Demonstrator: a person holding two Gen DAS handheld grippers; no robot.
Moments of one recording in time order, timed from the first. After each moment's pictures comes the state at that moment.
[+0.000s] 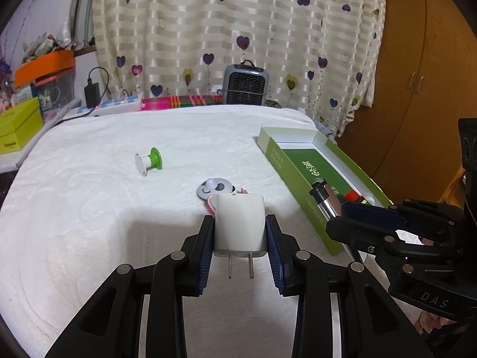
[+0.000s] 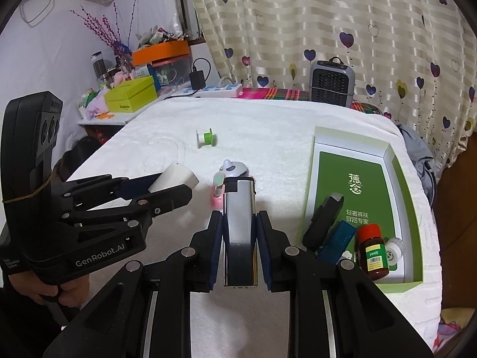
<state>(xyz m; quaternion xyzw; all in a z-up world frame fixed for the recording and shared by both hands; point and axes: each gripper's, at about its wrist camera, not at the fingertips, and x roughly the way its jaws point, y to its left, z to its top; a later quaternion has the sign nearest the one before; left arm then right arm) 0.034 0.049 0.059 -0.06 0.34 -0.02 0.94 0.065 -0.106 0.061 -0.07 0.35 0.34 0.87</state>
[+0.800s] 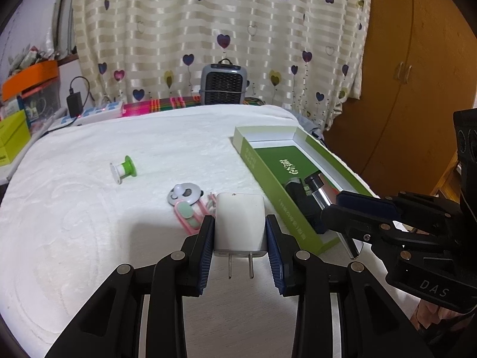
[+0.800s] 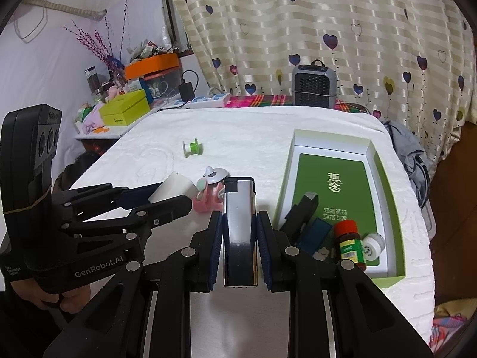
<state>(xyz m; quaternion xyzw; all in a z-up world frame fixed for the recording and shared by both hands) 0.040 0.015 0.066 -0.05 0.34 -0.05 0.94 0.069 -0.139 0.066 -0.04 0.34 0.33 0.88</state>
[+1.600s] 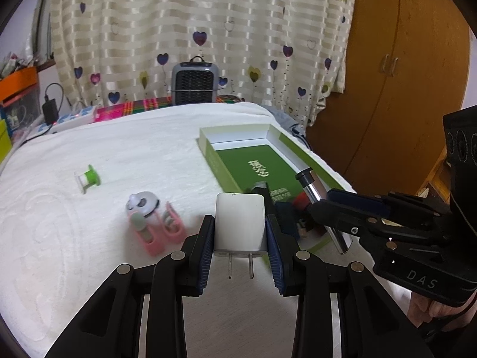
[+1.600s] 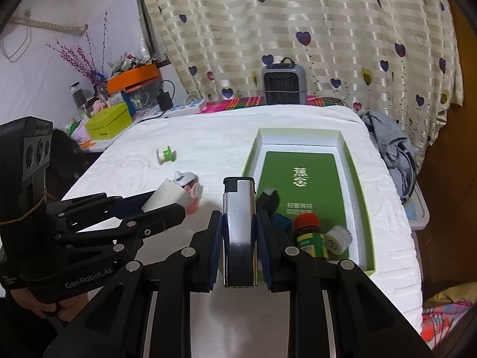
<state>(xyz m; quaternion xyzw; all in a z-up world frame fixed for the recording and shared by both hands) 0.059 -0.023 0.063 -0.04 0.35 -0.09 0.93 0.089 -0.180 0.059 -0.01 0.34 0.30 0.89</state>
